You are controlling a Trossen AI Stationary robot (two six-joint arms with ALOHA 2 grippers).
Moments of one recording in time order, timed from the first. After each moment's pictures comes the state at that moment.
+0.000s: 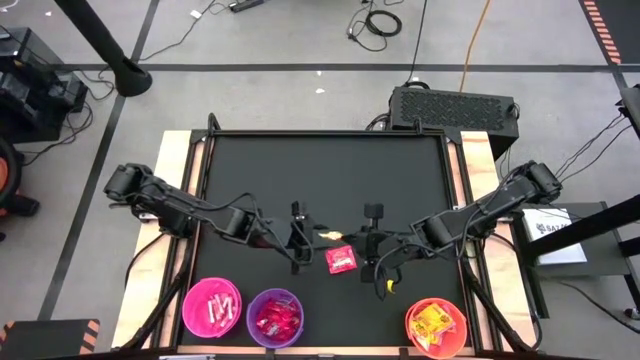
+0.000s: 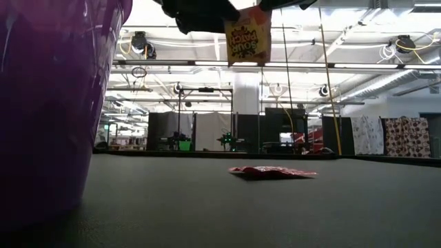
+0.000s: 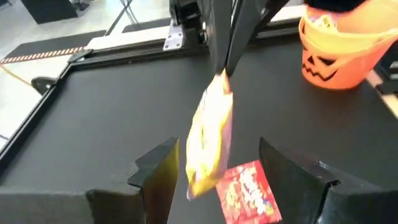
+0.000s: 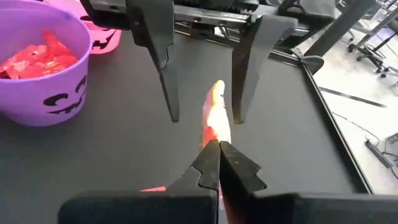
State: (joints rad) left arm -0.29 1.54 1.05 0.01 -0.33 0.01; right arm 0.43 1.44 1.12 -0.31 0.58 0.04
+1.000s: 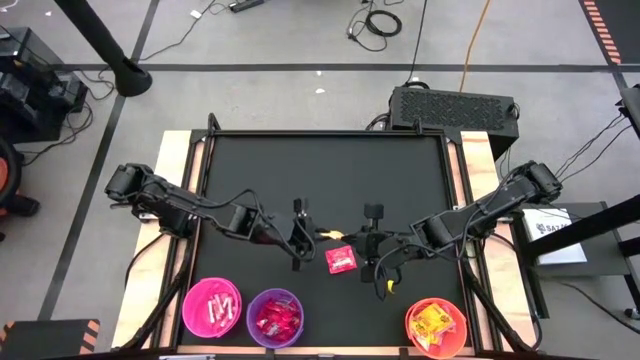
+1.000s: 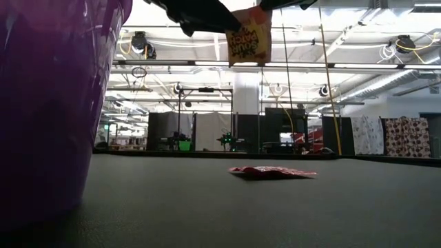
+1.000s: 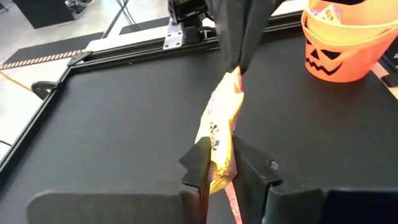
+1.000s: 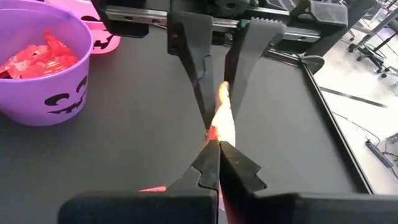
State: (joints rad) left arm -0.25 1.54 1.05 0.02 -0.29 0.06; right arm 0.43 1.44 1.12 -0.32 0.58 0.05
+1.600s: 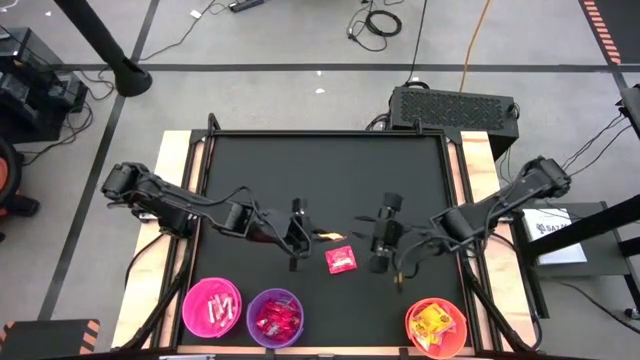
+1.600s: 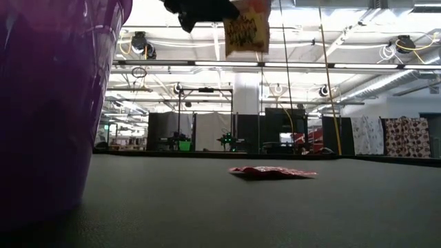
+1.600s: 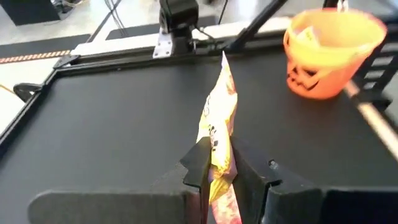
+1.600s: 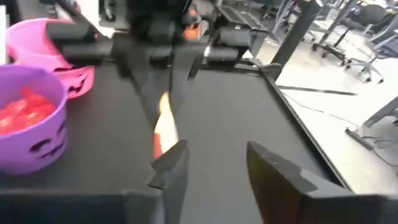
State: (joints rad) left arm -0.25 1.51 1.06 0.02 -0.23 0.02; right arm 0.48 1.32 1.12 -0.36 0.74 0.17
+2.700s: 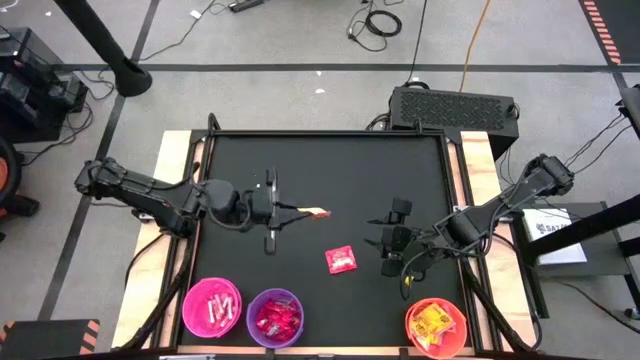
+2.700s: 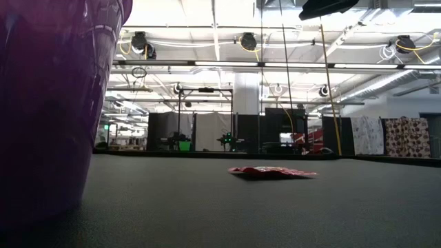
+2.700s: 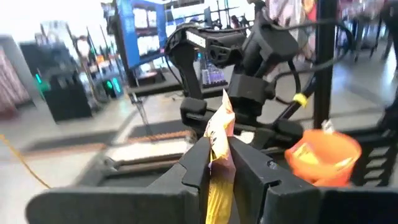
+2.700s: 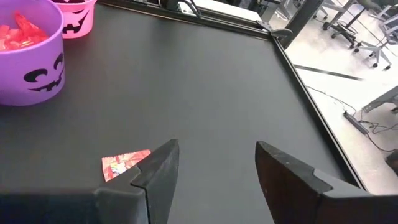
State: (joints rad) left arm -0.24 1.21 1.01 0.20 -0.24 0.16; right arm 0.52 1.26 1.02 -0.50 0.73 0.24
